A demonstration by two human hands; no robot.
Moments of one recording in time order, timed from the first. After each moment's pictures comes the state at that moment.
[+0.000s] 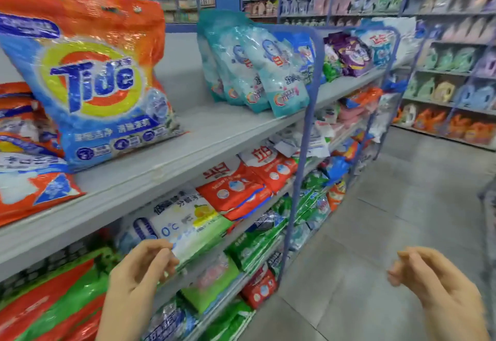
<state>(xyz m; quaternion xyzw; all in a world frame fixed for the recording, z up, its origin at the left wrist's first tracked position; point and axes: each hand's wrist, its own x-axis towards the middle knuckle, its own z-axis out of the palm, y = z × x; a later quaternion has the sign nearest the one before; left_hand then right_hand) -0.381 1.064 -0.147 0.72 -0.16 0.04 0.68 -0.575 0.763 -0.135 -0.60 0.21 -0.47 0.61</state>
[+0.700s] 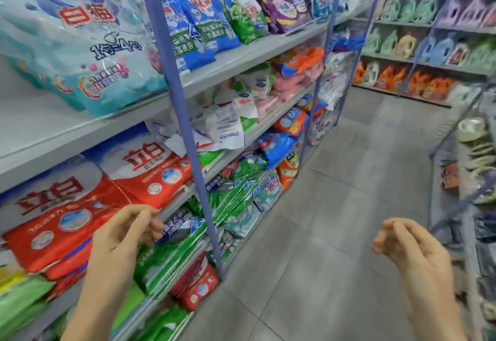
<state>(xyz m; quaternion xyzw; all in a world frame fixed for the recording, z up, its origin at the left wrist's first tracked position) -0.357 0.702 -0.165 0.73 -0.21 -0.02 0.65 -0.594 0.422 -0.179 -0.56 0.29 -0.48 0.61</state>
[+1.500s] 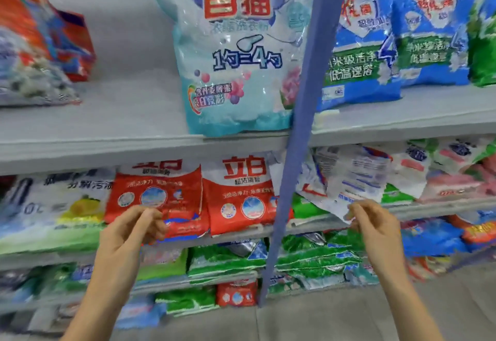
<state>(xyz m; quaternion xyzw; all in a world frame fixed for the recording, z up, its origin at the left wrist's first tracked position) -0.281 0.677 -0.185 0.74 0.10 0.21 0.63 -0.195 0.319 -0.222 -0.79 0.03 -0.15 0.60</state>
